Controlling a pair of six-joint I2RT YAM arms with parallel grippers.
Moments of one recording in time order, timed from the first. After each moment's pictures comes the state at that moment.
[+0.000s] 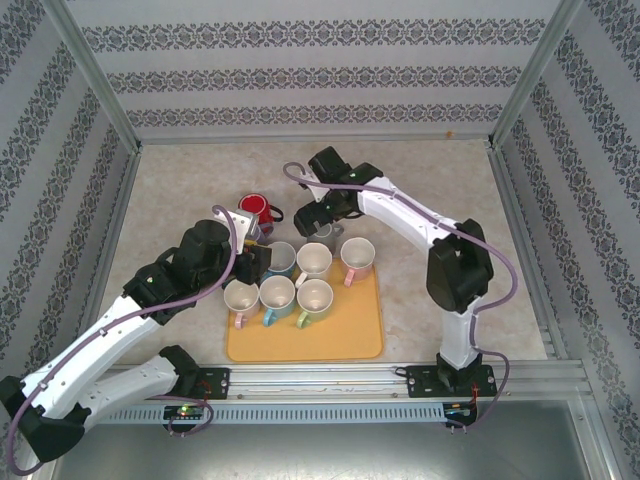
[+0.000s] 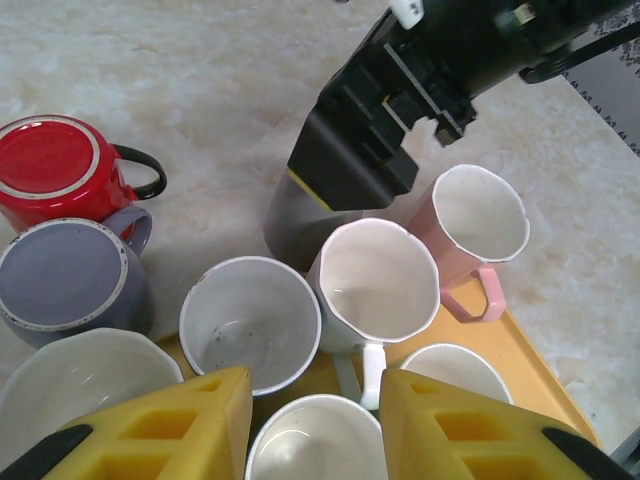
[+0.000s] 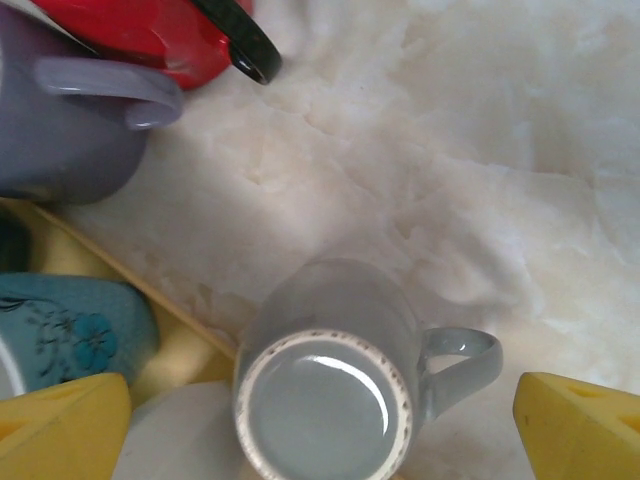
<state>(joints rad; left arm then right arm) -0.67 0.87 0.93 -0.65 -0.03 -0.32 0.63 1.96 1.73 -0.90 -0.10 0.05</state>
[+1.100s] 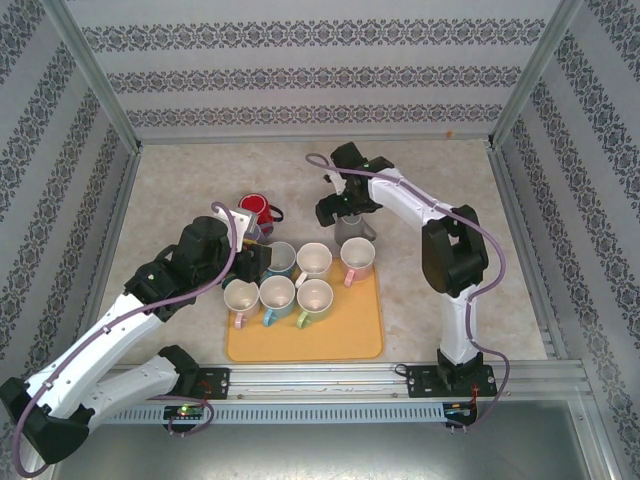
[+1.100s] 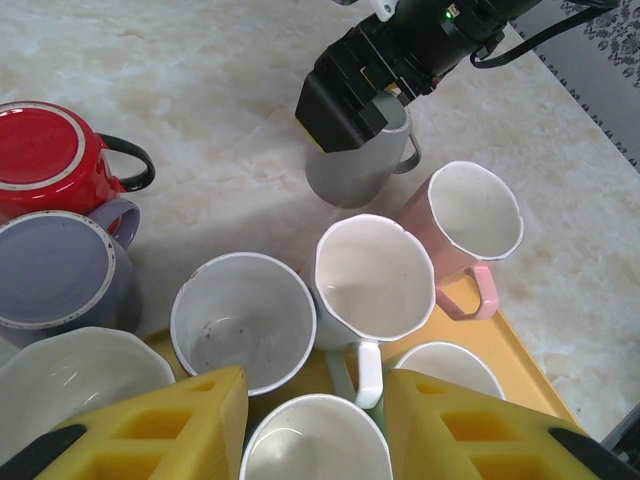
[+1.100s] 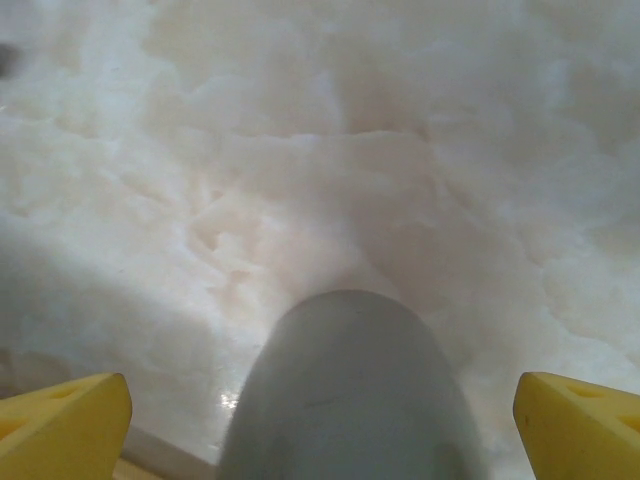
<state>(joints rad) -0.61 0.88 0.91 -0.64 0.05 -0.31 0.49 2.06 1.72 -0.88 -0.08 0.05</state>
